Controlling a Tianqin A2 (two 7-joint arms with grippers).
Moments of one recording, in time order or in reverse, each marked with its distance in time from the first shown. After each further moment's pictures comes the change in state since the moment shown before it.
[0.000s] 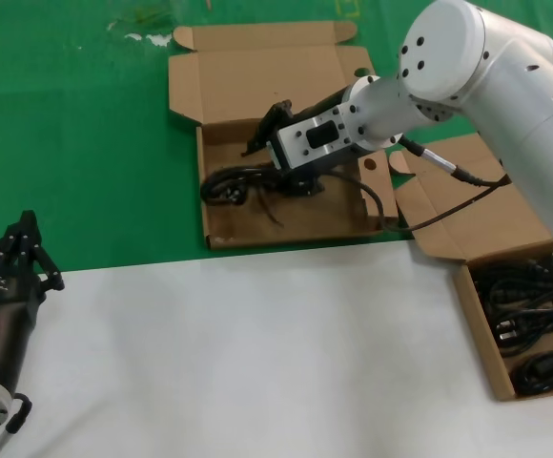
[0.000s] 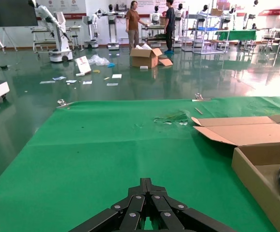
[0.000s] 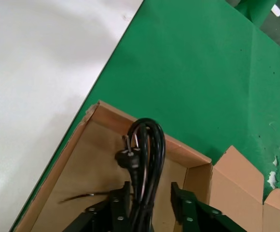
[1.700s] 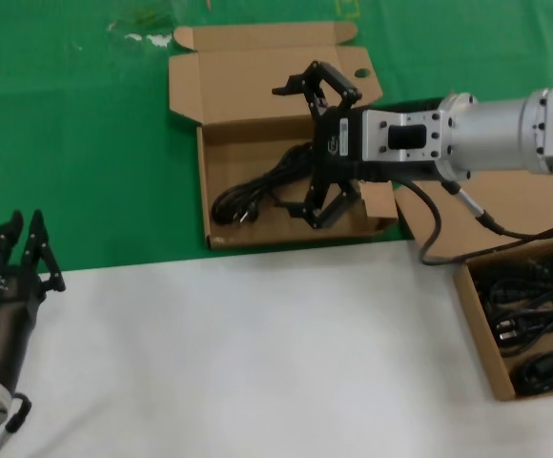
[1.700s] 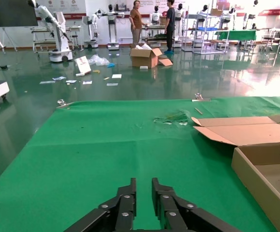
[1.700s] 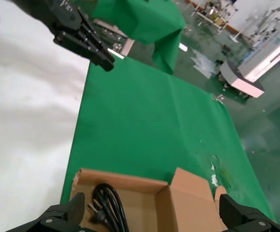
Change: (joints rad) left arm 0.000 0.000 0.000 0.000 0.000 0.000 0.000; right arm -0.362 0.360 0.192 0.781 0.176 -0.040 0.400
